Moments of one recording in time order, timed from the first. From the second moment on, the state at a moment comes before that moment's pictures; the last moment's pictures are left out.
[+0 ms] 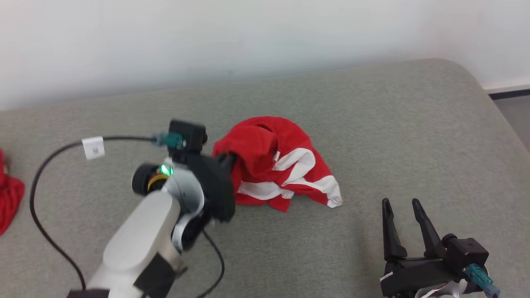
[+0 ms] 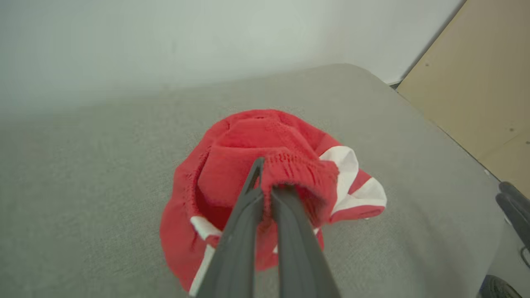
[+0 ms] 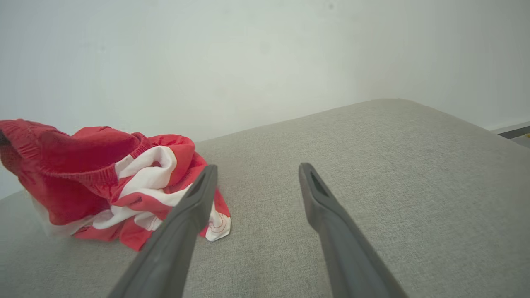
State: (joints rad) left arm -0.75 0.15 -0.56 0.60 -0.70 -0.12 0.25; right arm -0.10 -0.05 -0.03 0.25 0.21 0.13 -0.26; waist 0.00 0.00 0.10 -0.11
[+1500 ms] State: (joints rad) left arm 0.05 0.09 -0.09 0.01 -0.21 0.04 -0.26; right arm -0.03 -0.05 -0.11 0.21 0.06 0.13 -0.26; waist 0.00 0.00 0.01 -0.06
